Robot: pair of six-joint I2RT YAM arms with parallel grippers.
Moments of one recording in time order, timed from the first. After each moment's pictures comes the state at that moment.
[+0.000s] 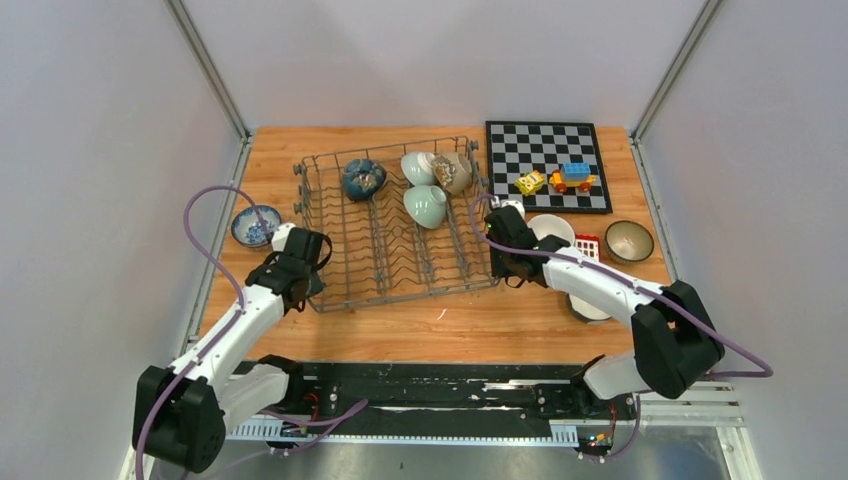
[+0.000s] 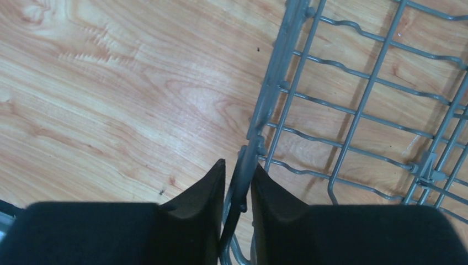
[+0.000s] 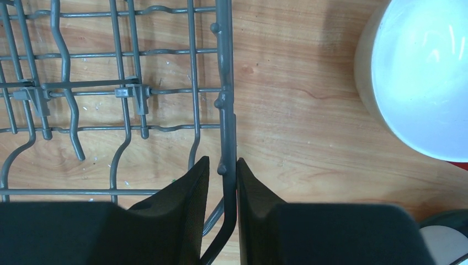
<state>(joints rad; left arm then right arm) -0.27 1.02 0.61 -0.61 -0.41 -0.64 0.63 1.41 0.86 -0.41 0.25 0.40</state>
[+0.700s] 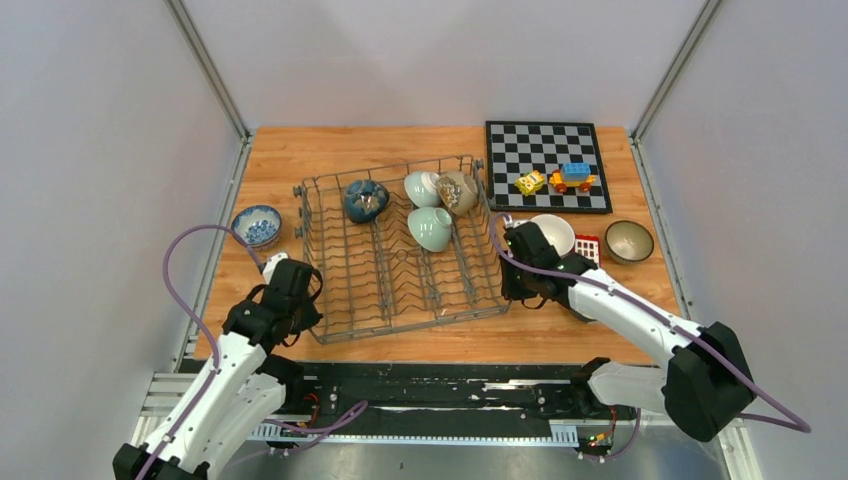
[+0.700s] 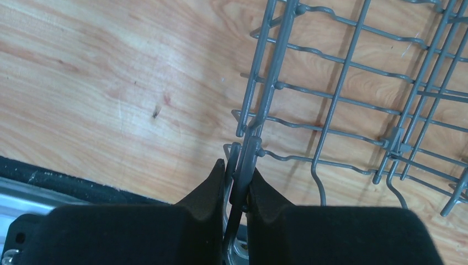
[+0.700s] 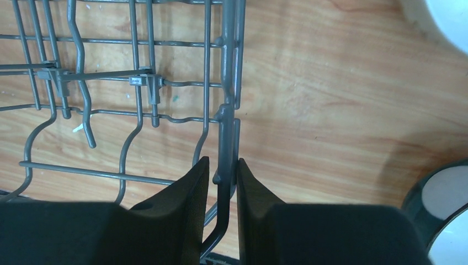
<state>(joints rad) -0.33 0.65 0.51 -0.87 -0.28 -0.74 0.61 1.19 0.75 -0.55 0.10 0.37</state>
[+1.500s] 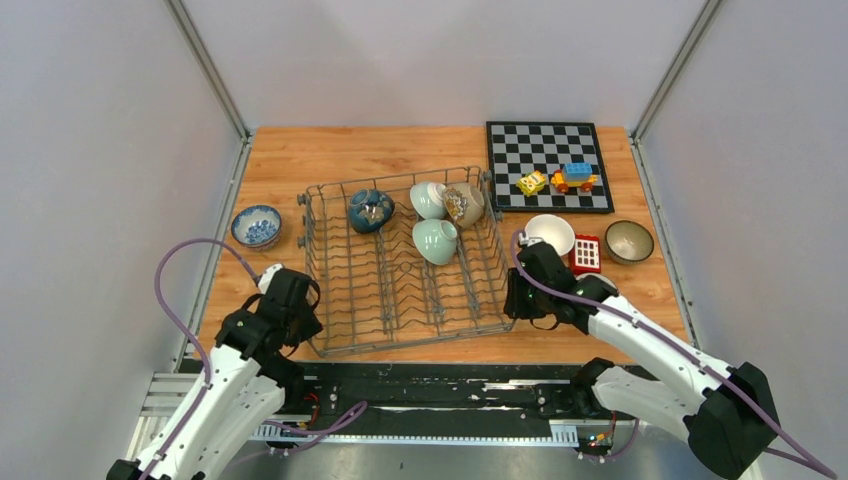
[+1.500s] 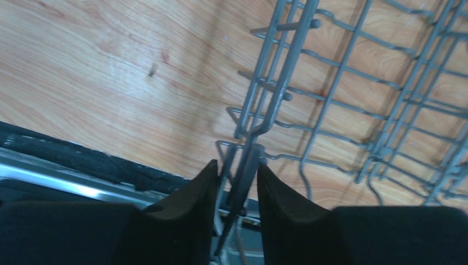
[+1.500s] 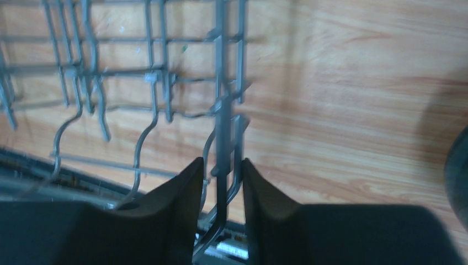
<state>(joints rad) -0.38 0.55 0.51 -1.02 -0.23 -0.84 0.64 0.96 0.60 -0.60 0.06 0.52</state>
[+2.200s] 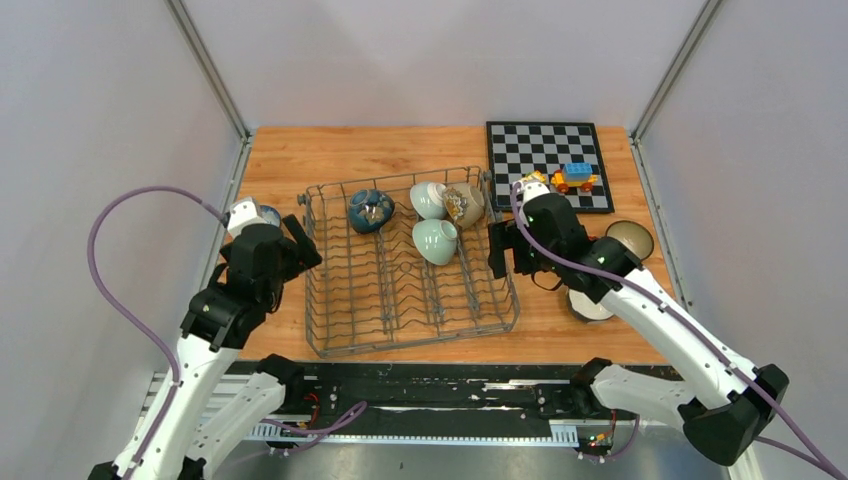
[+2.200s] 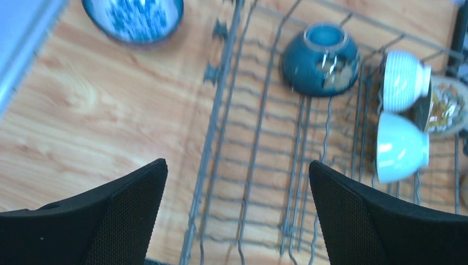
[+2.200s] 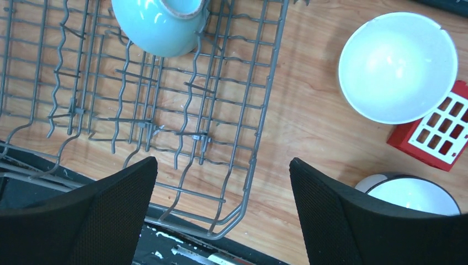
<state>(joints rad) -0.38 0.64 0.89 -0.88 -0.44 -0.67 0.67 1.04 1.07 -0.78 0.12 0.30</state>
